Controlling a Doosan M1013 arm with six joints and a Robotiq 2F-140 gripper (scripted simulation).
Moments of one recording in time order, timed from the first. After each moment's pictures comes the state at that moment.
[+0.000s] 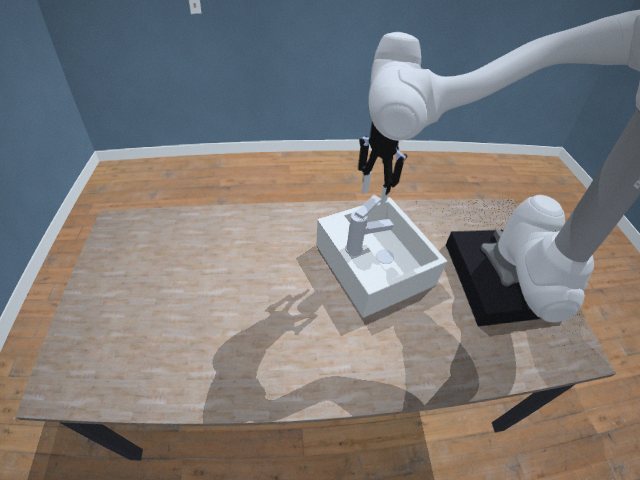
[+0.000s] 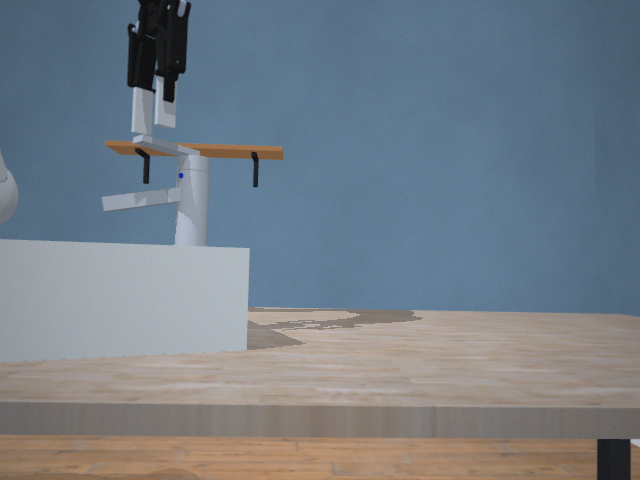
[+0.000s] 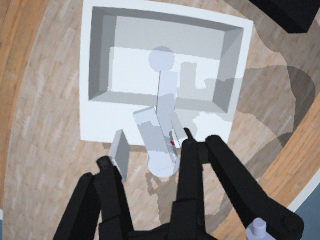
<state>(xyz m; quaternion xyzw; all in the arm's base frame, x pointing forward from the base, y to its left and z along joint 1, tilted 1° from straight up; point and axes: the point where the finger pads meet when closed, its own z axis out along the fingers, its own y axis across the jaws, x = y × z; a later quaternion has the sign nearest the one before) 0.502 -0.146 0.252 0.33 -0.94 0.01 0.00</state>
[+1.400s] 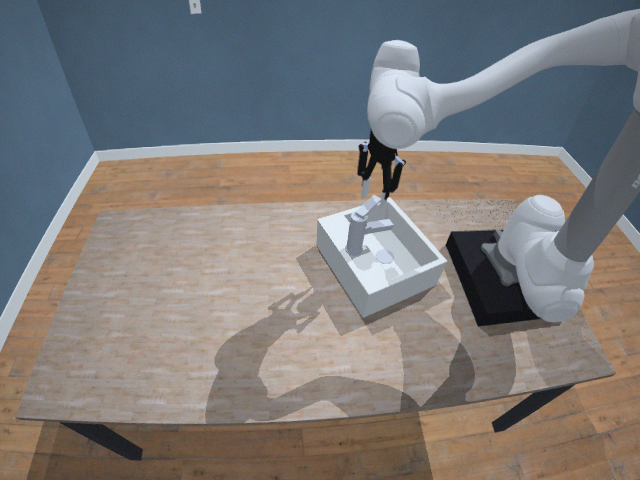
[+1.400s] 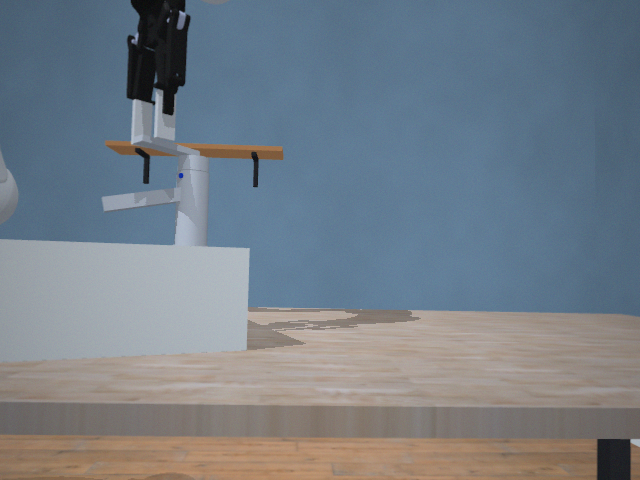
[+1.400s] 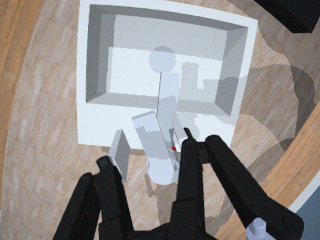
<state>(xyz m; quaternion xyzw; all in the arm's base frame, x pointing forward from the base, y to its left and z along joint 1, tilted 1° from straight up) 0.502 -0.146 0.234 0.33 -0.94 0.01 0.00</state>
